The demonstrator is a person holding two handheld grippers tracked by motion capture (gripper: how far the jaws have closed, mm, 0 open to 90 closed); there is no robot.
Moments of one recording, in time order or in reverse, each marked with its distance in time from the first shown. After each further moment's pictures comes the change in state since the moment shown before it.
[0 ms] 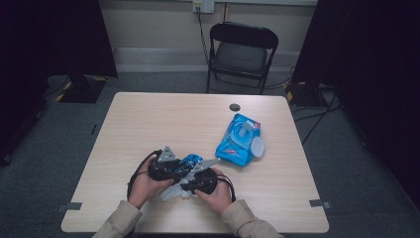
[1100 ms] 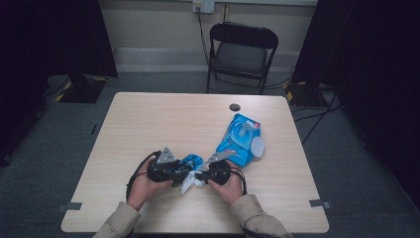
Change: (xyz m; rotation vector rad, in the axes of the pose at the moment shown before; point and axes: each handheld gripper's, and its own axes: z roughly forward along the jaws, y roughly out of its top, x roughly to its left) left arm -0.001 -0.003 -0.001 -0.022 0.002 0.010; right arm -0.038 -0.007 -0.026 -0.022 -0.110 0.066
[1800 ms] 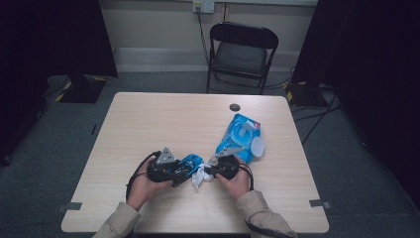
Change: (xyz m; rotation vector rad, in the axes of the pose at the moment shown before) left arm 0.000 -0.001 -0.001 -0.001 -0.001 0.005; right arm -0.025 -0.003 -0.014 -0.014 -0.075 0.051
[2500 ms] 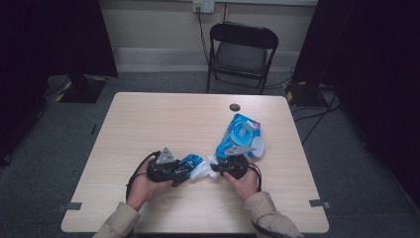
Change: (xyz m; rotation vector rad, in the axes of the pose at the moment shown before) left arm 0.001 -0.001 0.000 -0.004 -0.005 -0.004; right arm -0.005 -0.001 -0.028 -0.071 -0.024 0.004
